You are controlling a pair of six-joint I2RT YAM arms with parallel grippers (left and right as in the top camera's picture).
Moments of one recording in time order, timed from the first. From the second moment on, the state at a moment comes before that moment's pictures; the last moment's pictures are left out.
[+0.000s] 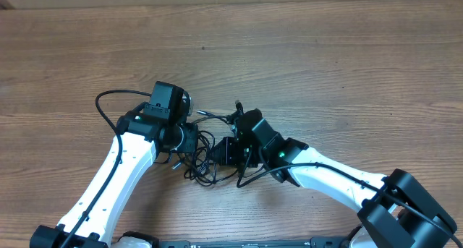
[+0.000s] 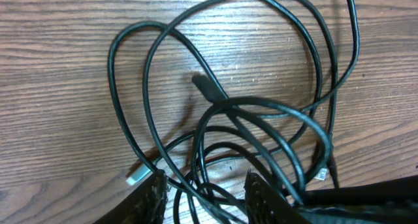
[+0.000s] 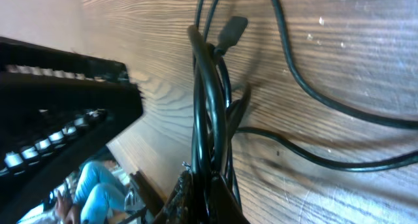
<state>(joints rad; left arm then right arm) -0.28 1.40 0.98 -0.88 0.14 -0.24 0.78 1.63 0.81 0.05 -0.50 0.94</state>
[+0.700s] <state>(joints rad) -0.28 1.40 0.98 -0.82 0.22 0.15 0.58 1.63 0.81 0.18 -0.98 0.68</state>
